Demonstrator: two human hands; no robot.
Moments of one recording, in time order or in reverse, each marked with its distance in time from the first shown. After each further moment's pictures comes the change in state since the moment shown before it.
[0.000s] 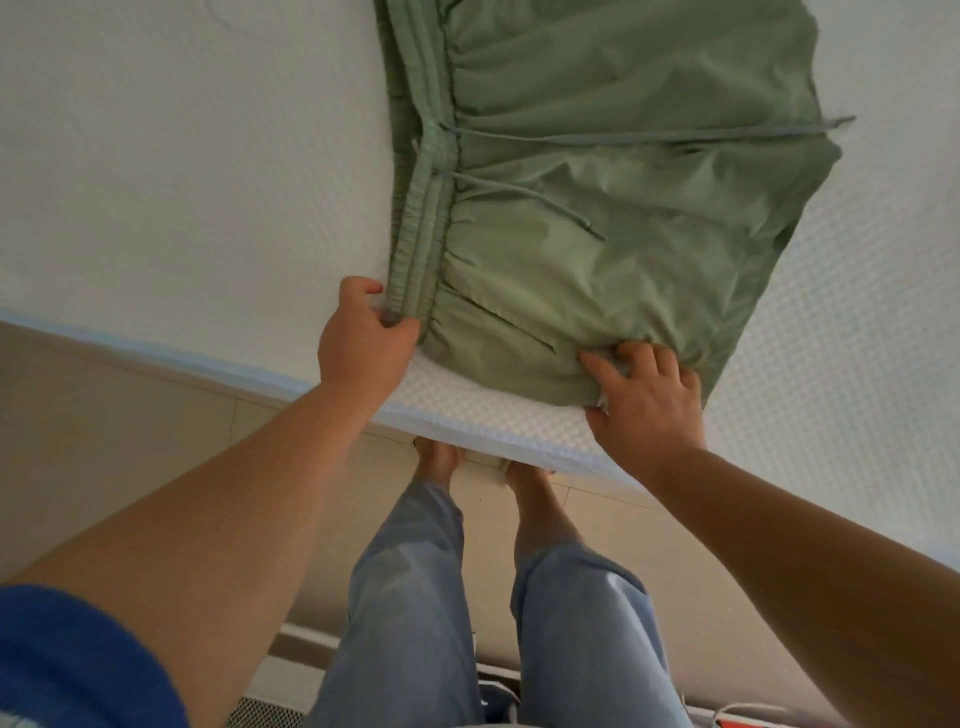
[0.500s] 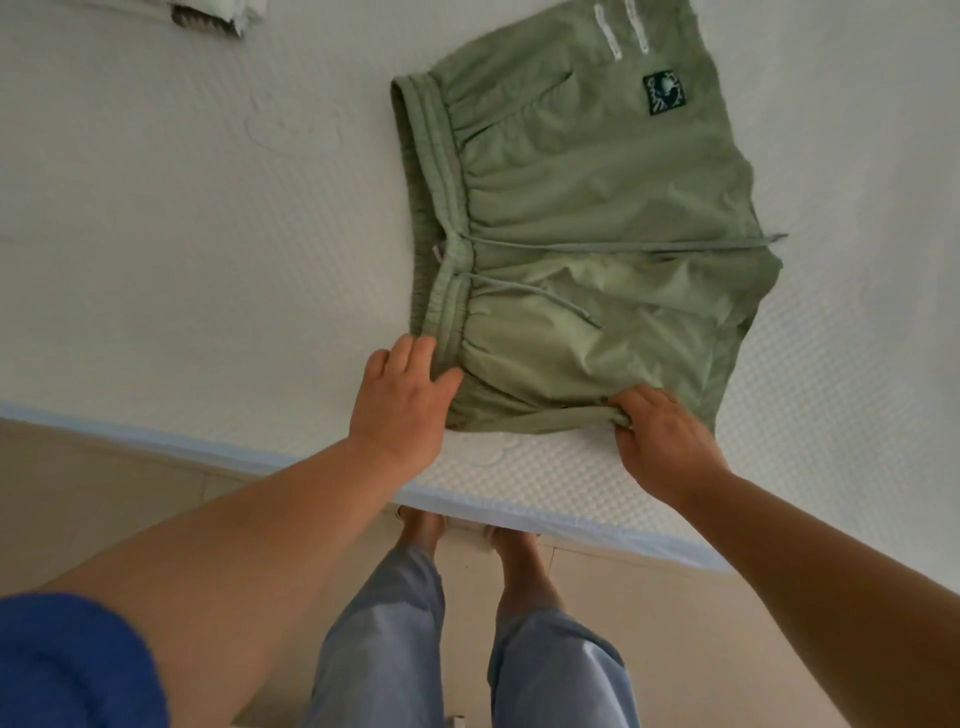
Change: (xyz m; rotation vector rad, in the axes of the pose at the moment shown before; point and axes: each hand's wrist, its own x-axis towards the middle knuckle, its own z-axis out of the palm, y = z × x) left_hand 0.013 0.015 -0.023 0.807 -0.138 0.723; right_hand 0.024 -0.005 -0.052 0.172 -0.039 0.061
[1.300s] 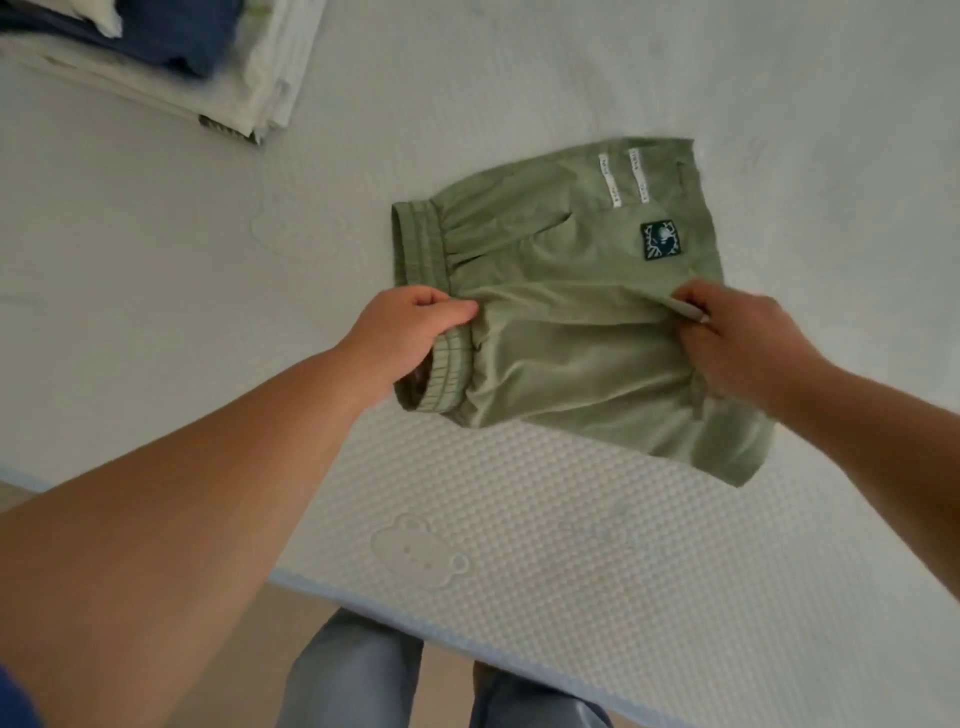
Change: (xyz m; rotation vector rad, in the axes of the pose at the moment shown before) left_hand 0.154 -0.026 -0.097 -1.431 0.001 -0.569; right_hand 0.147 0.017 -0.194 0.148 0.096 -0.068
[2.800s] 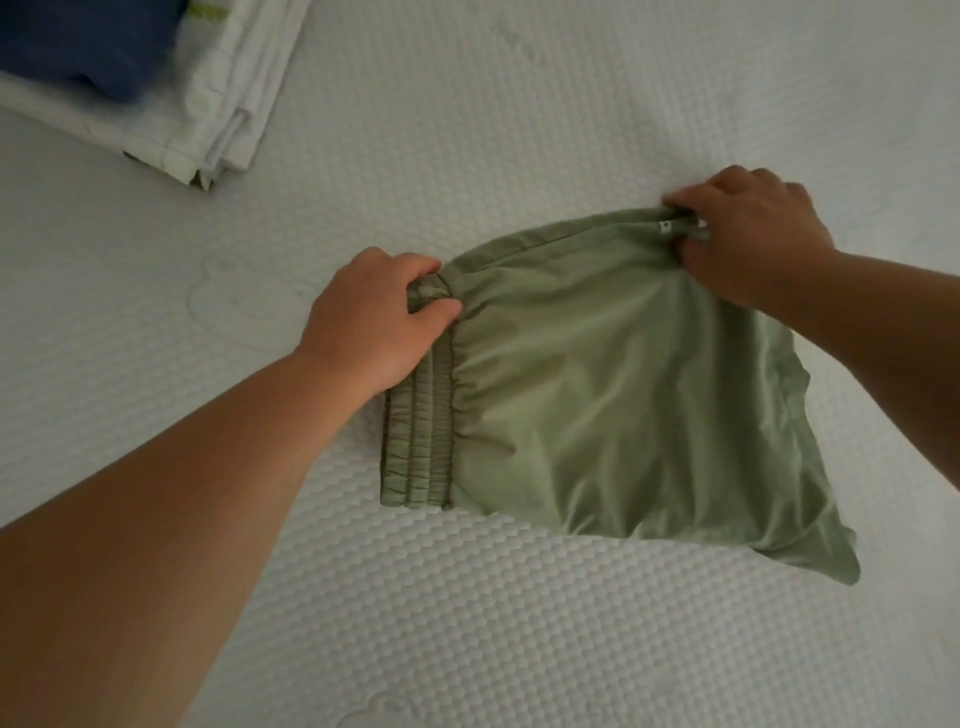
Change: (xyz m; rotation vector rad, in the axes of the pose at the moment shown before) left_hand 0.115 0.018 -0.035 0.711 0.256 0.314; right_hand 0.216 -0.011 -0.007 -0.562 0.174 -0.236
